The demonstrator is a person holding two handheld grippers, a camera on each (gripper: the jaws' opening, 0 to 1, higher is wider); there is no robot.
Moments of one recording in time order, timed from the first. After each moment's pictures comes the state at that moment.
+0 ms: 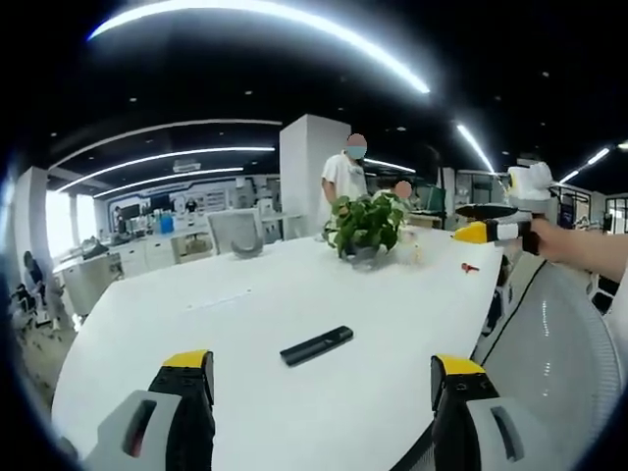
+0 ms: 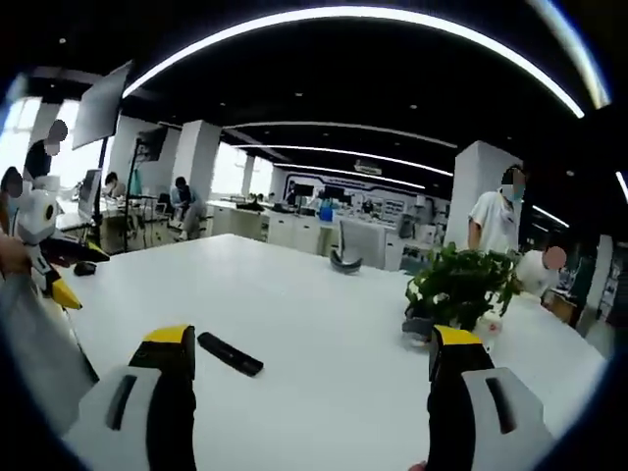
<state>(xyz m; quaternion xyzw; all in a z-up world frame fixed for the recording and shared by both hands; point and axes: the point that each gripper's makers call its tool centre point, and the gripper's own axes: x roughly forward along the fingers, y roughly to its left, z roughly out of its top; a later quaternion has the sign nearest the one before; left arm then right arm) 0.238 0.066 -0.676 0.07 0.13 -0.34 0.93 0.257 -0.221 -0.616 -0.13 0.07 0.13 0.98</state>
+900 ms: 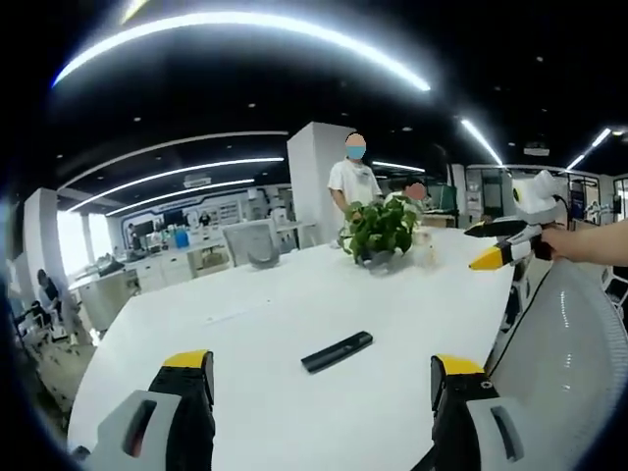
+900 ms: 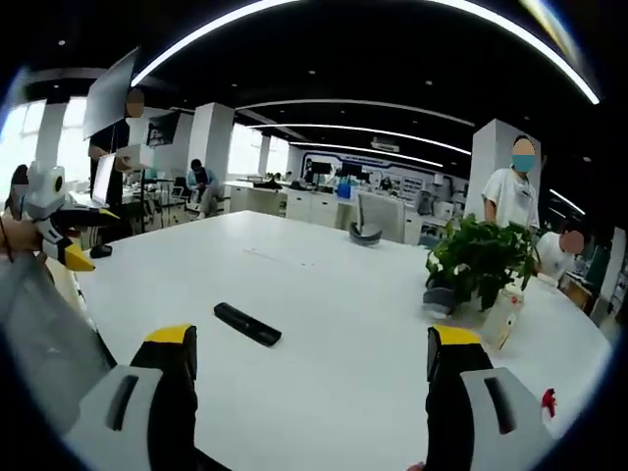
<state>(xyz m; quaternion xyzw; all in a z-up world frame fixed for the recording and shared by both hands) 0.245 0.080 -0.667 0.09 0.11 -0.30 0.94 0.254 -0.212 -0.658 -0.09 0.12 0.18 0.97</state>
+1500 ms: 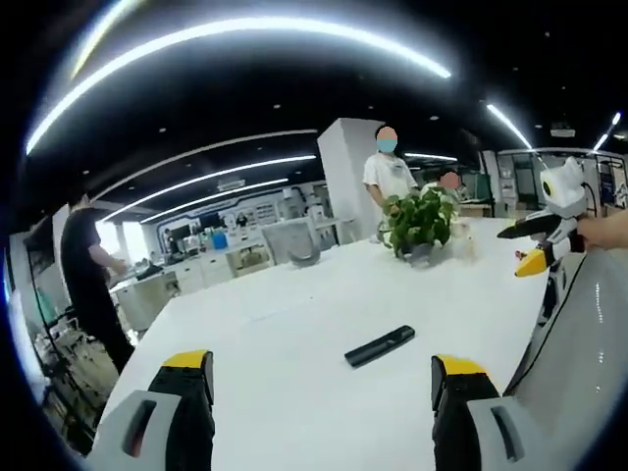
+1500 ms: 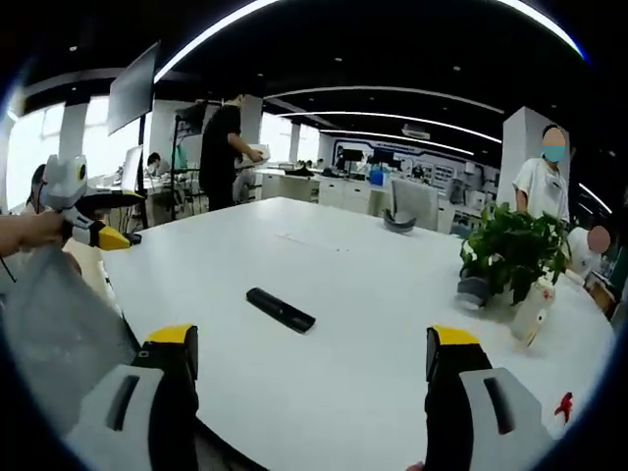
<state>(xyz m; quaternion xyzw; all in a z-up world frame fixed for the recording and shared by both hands) 0.250 0.113 -0.658 0.11 0.10 -0.20 0.97 0.248 -0.193 -0.682 -0.09 0.16 0.24 0.95</state>
